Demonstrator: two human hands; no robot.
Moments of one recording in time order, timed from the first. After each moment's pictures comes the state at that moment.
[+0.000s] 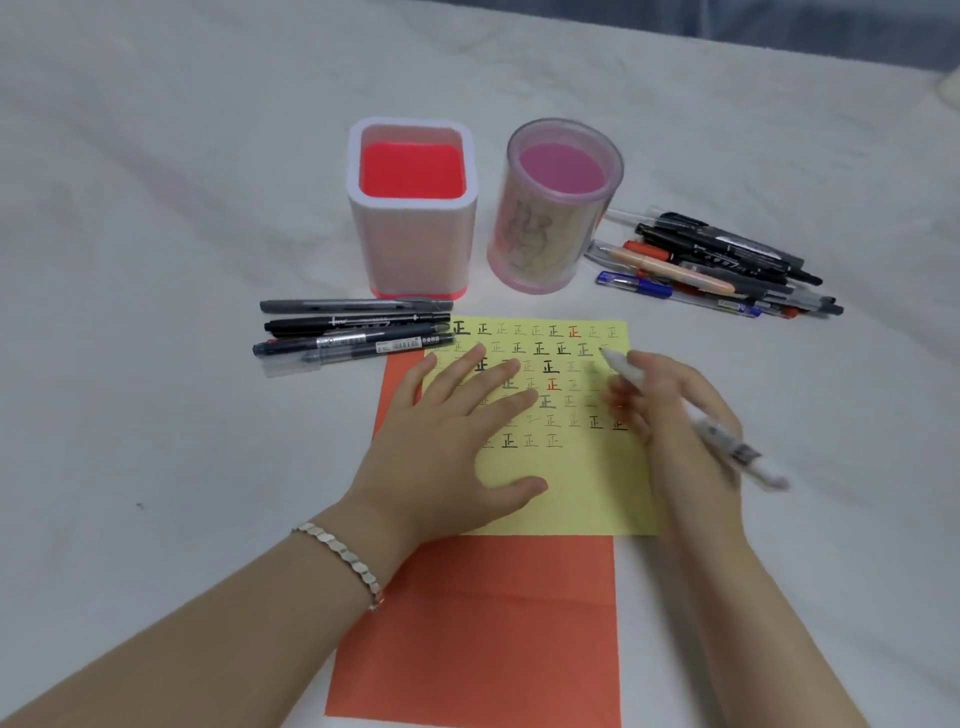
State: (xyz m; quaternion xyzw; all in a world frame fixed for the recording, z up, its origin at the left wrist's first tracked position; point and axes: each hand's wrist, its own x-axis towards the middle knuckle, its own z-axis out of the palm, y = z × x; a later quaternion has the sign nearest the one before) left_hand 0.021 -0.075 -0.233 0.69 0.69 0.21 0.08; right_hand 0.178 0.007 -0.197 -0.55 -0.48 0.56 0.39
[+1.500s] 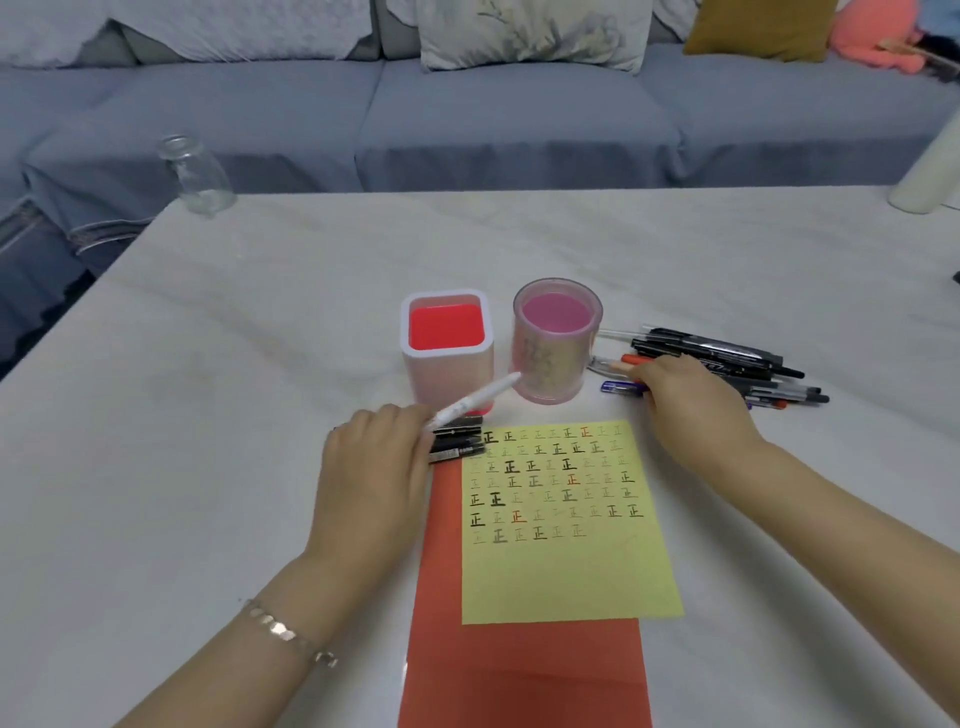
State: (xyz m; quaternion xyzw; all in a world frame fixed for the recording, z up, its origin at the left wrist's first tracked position) left_hand -0.037 -0.081 -0.165 0.58 0.77 0.25 -0.06; right_hand 0.179 0.102 -0.167 -0.46 -0.88 0.03 0.04
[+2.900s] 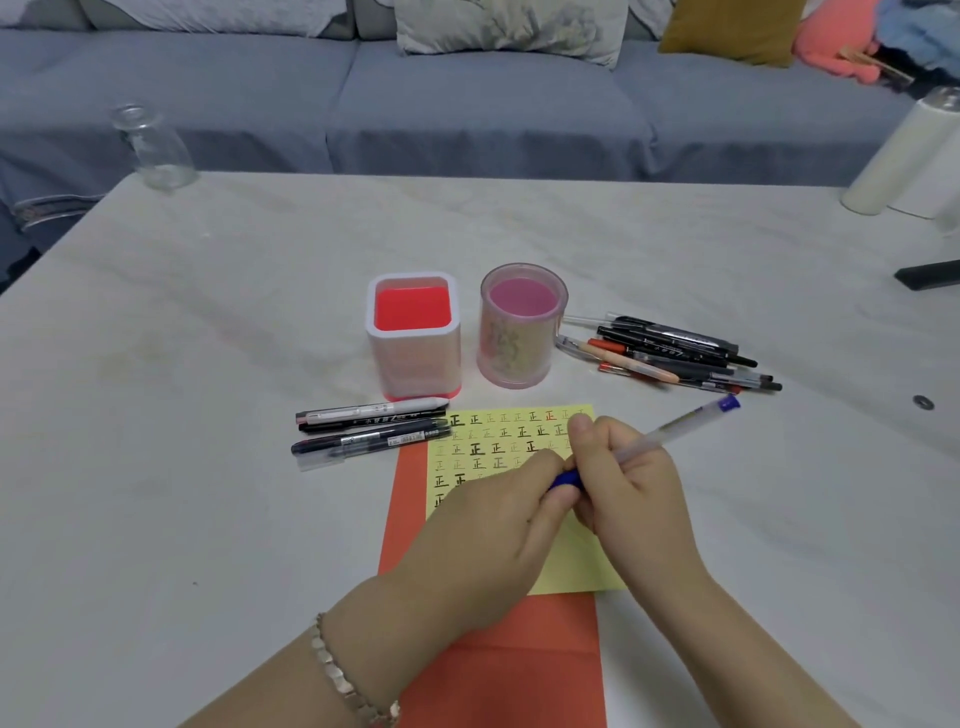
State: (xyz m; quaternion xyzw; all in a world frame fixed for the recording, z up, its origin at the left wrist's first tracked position) left_hand 0.058 -0.081 -0.141 0.68 0.61 0.33 0.22; right_hand 0.167 -0.018 -0.136 -0.42 -0.58 0.58 0.40
